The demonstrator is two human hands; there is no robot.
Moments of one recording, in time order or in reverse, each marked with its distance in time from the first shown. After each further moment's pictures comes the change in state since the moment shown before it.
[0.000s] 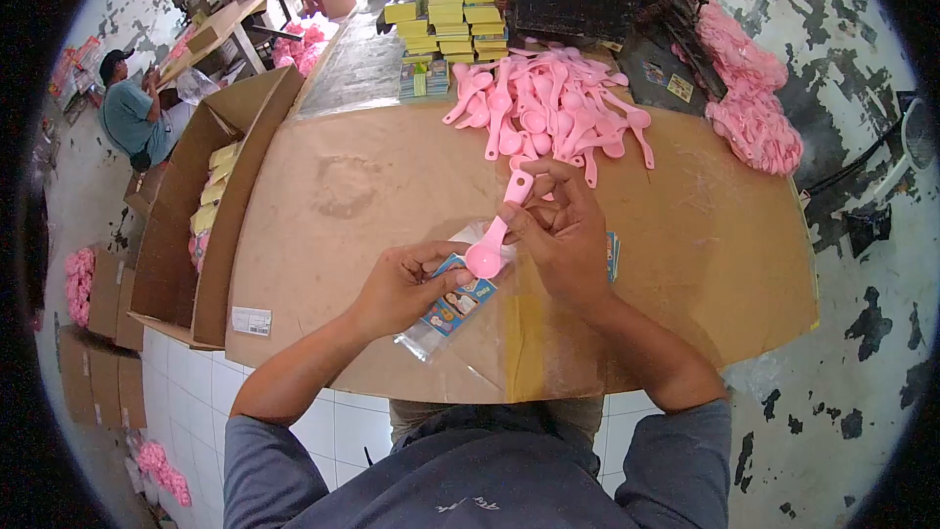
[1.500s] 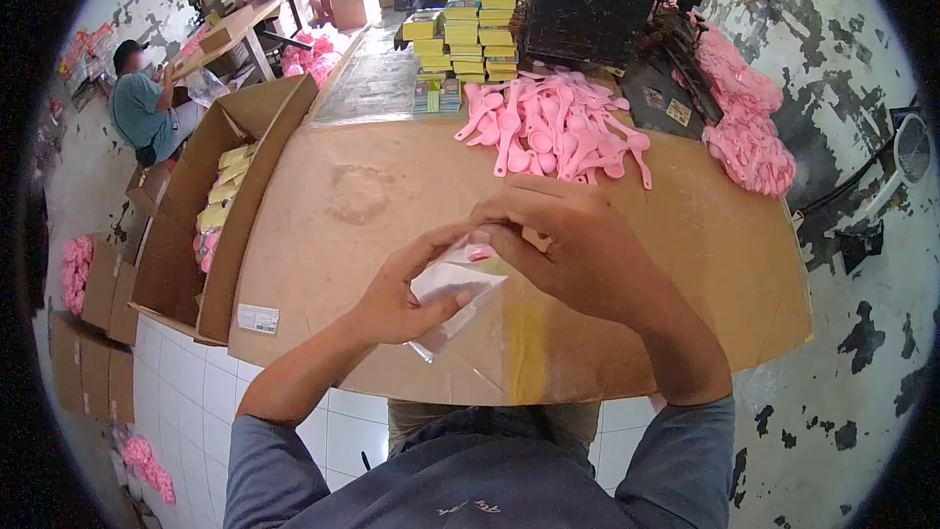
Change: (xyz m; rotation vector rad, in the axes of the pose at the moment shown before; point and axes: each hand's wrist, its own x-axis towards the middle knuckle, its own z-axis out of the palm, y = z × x) left_hand -0.015 0.030 -0.007 0.167 0.001 0.491; right_hand 0.016 -0.111 0.022 -0.833 -0.453 -0.412
